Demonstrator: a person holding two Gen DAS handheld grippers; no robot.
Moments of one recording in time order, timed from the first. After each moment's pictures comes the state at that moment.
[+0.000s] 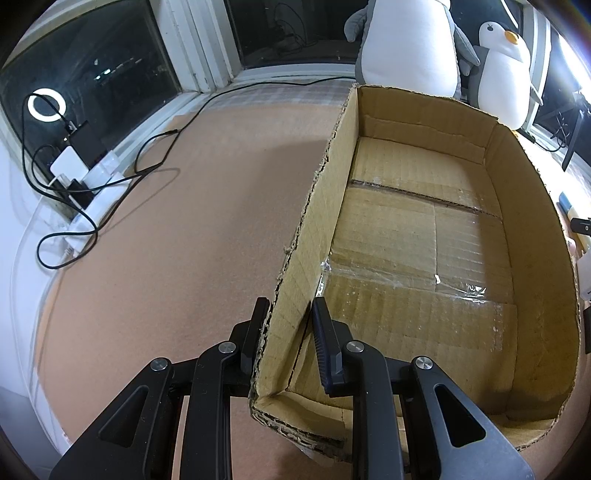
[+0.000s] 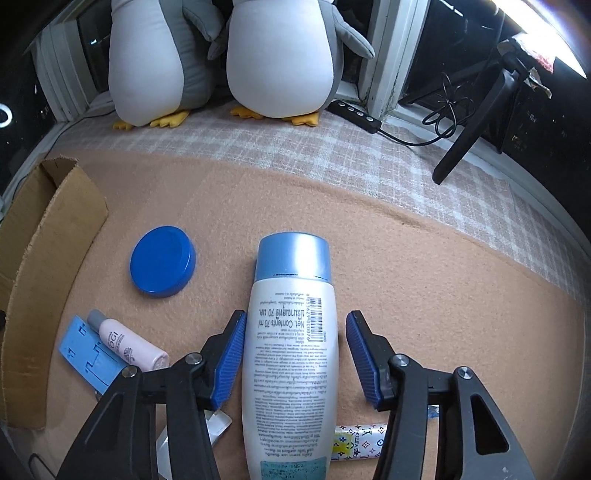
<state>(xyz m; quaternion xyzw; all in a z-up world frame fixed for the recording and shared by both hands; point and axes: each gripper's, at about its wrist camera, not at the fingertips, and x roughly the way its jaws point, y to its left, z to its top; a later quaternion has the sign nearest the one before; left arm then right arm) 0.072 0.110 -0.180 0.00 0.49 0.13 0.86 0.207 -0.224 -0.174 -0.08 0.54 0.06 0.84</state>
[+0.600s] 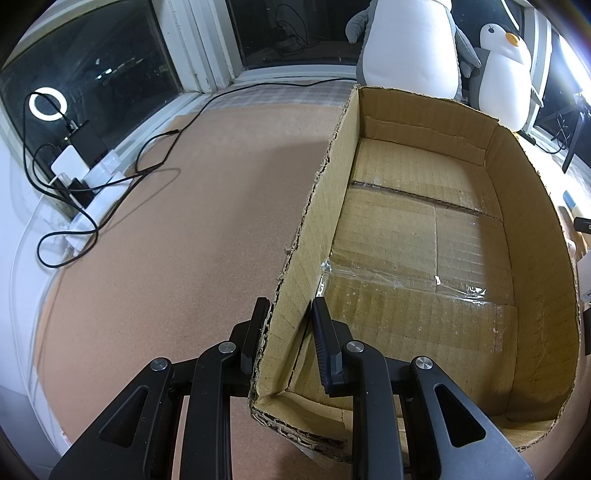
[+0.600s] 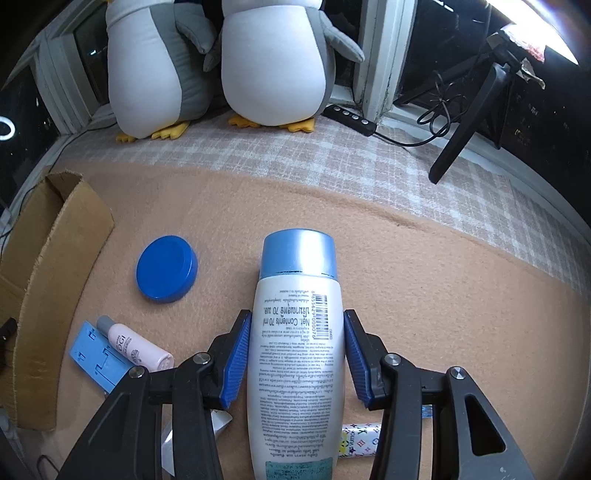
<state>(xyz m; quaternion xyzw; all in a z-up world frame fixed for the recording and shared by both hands) 0.072 0.111 -0.179 0.00 0.49 0.13 0.86 0.208 -0.236 -0.166 -0.05 0.53 0.07 0.84</state>
